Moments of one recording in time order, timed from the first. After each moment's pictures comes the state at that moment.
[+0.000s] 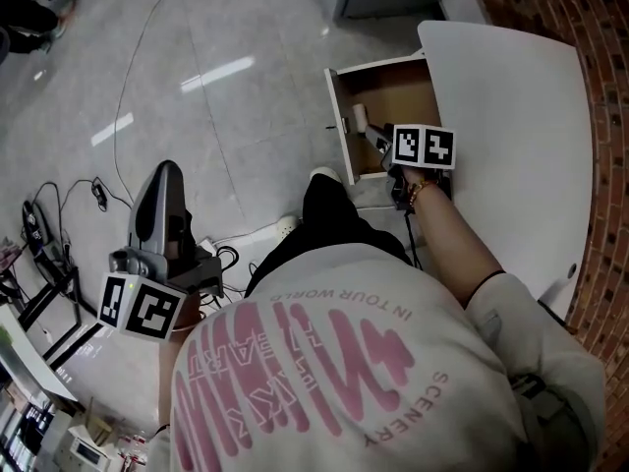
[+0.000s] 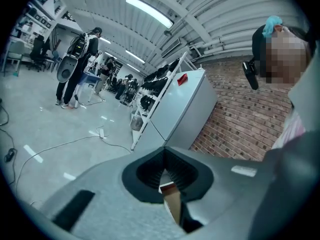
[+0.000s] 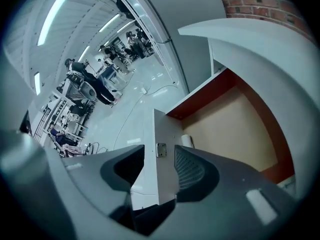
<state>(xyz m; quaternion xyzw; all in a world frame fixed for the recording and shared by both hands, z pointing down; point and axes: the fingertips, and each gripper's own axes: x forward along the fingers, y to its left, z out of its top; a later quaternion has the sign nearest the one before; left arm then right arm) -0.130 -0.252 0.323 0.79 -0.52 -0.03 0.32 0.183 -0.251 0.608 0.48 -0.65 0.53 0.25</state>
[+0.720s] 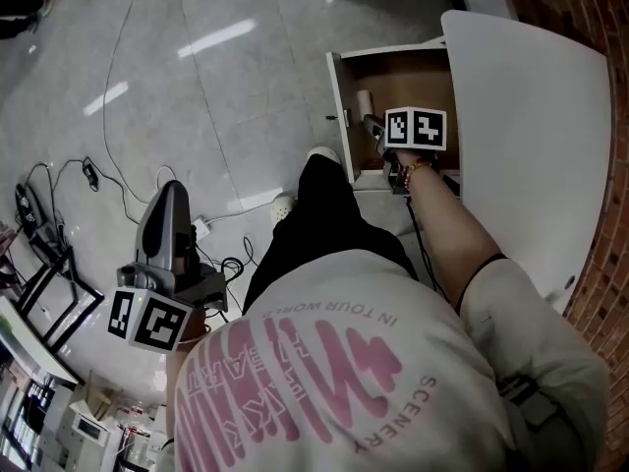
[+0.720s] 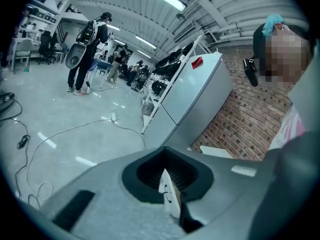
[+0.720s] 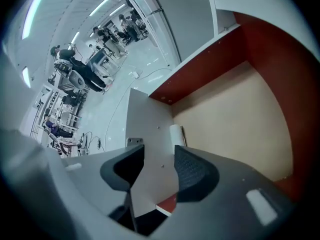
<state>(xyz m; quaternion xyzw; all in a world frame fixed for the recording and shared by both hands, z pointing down) -0.122 -0.253 0.405 0.75 -0.54 0.03 0.39 0.193 -0.265 0.710 0.46 -0.61 0.56 0.32</state>
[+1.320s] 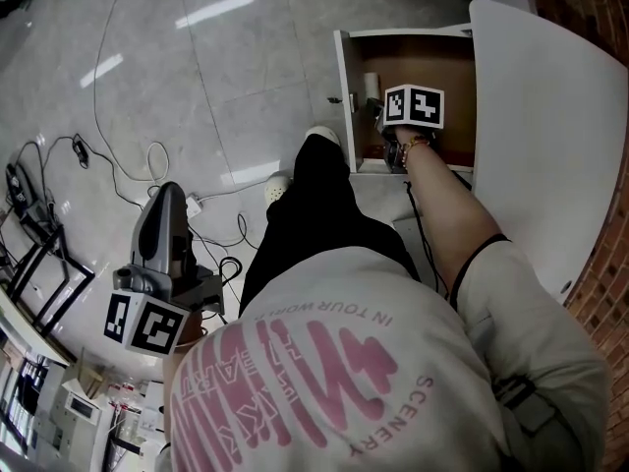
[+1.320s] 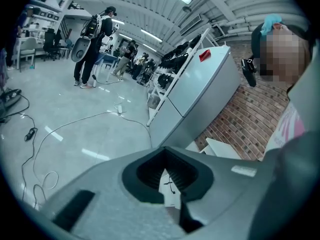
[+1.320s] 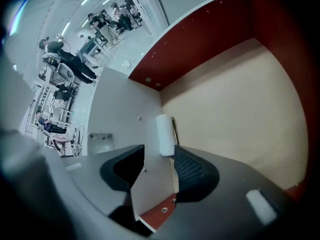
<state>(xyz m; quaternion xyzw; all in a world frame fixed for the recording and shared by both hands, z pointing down) -0.127 -0.235 0.447 0.72 -0.55 0.06 0.42 0.198 -0.262 0.778 0.45 -0.57 0.58 0.37</state>
